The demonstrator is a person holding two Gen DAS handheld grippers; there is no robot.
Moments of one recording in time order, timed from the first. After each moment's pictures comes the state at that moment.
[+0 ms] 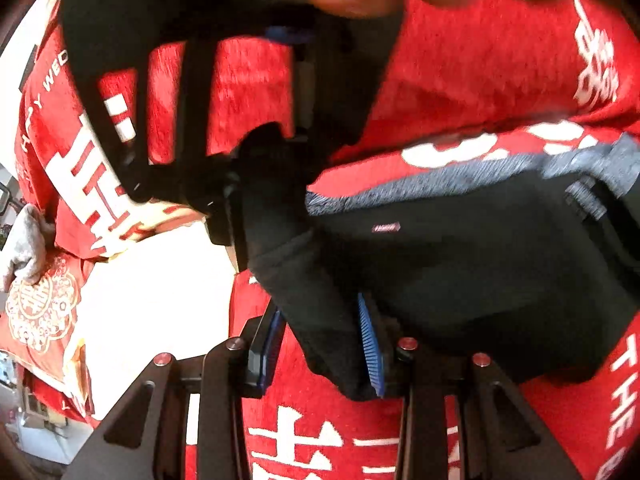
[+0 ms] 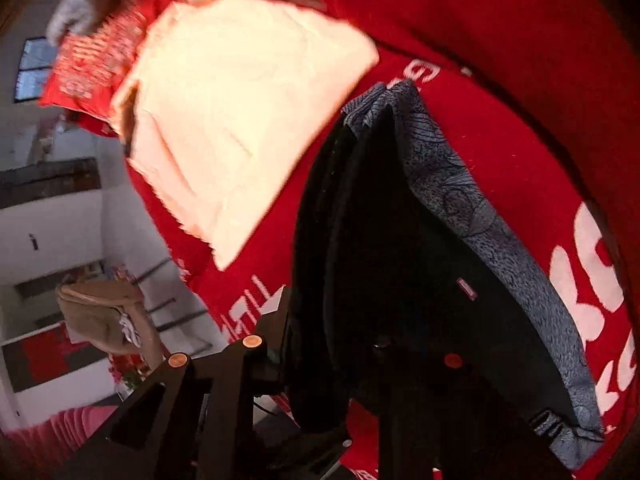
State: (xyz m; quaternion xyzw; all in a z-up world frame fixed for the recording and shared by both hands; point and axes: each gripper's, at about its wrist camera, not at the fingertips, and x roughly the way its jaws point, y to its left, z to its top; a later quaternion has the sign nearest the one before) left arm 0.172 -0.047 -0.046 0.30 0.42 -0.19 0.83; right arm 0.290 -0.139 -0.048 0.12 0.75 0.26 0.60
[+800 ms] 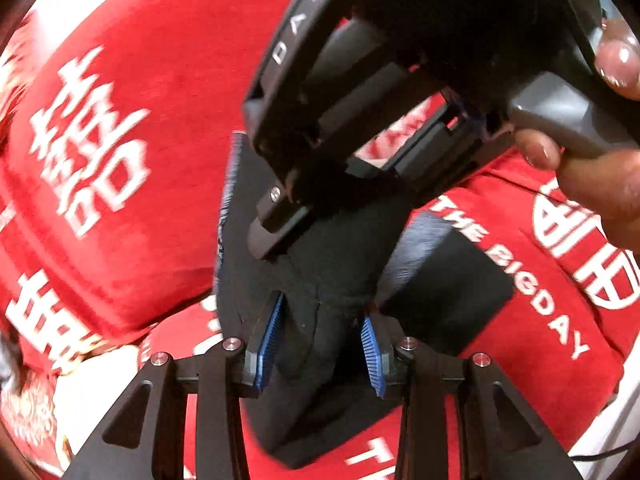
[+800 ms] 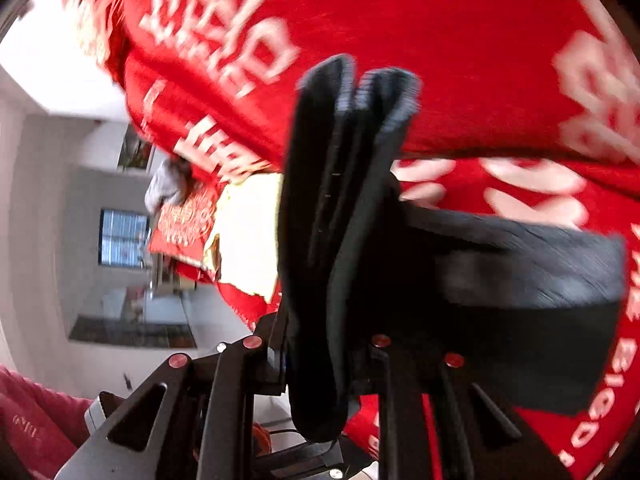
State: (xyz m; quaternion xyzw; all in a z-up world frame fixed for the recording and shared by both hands) left arm 0.013 -0.269 0.045 0.33 0.35 -0.38 0.79; right arm 0.051 -0.475 0.041 0.41 0.54 0.17 0.72
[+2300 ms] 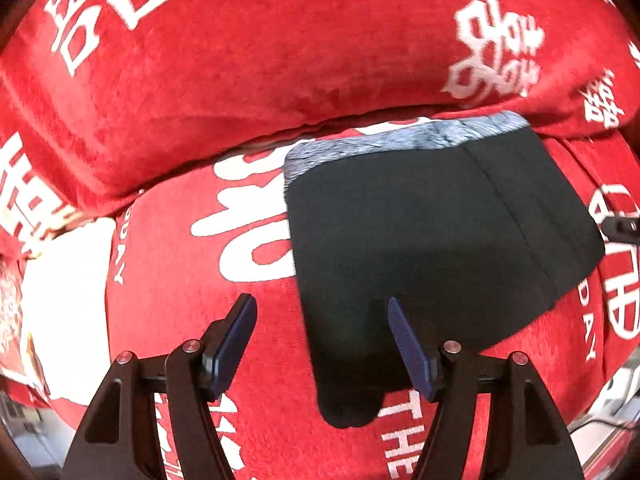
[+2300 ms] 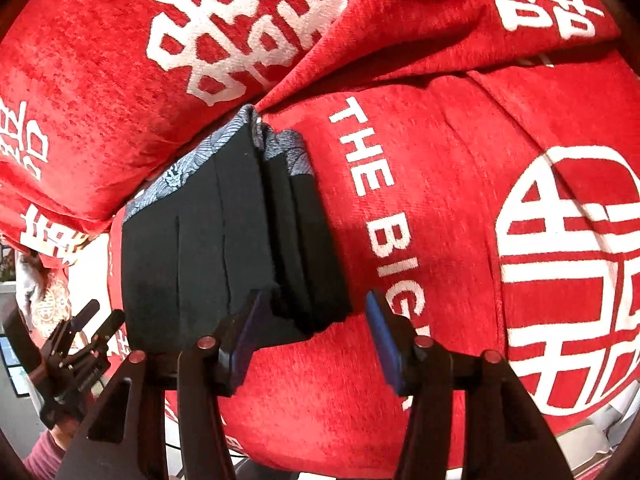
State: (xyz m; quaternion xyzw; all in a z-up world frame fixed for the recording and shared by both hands) left arm 0.104 -0.203 -0.021 0.26 0.56 -0.26 0.74; right arm -0.059 -0.553 -0.022 0.37 0.59 -0.14 0.70
